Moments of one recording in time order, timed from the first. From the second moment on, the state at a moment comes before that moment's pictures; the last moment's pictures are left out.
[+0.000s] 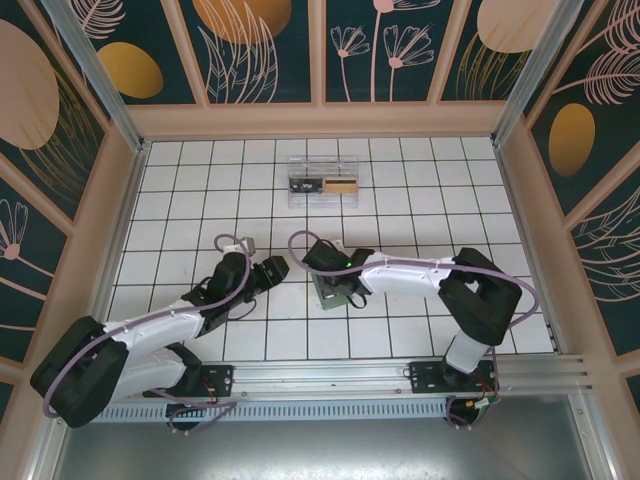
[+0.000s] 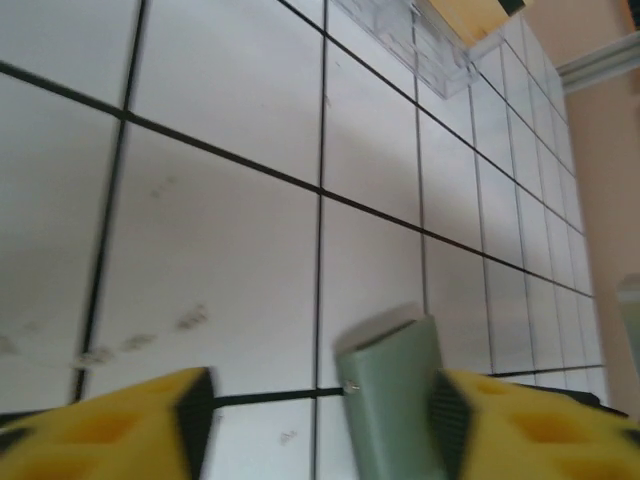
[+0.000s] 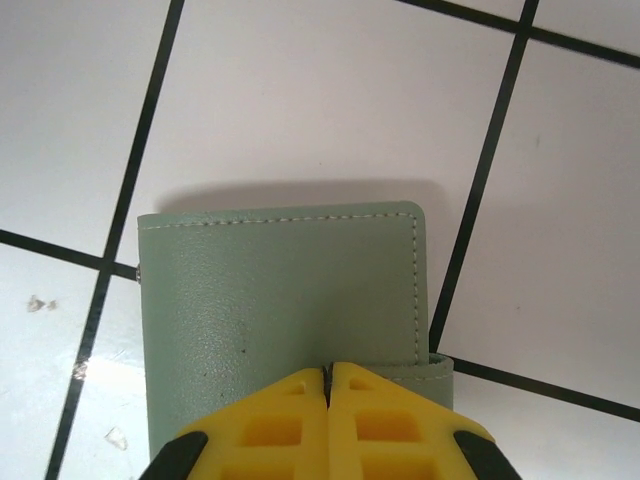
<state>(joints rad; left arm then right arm) -0.68 1.17 0.31 0.31 0.03 -1.04 1.01 1.67 0.97 -0.49 0.25 0.63</state>
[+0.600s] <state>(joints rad) -0.93 1.57 0.45 0.57 0.06 -1.25 0.96 1.58 0.85 -0.36 0.12 0.68</state>
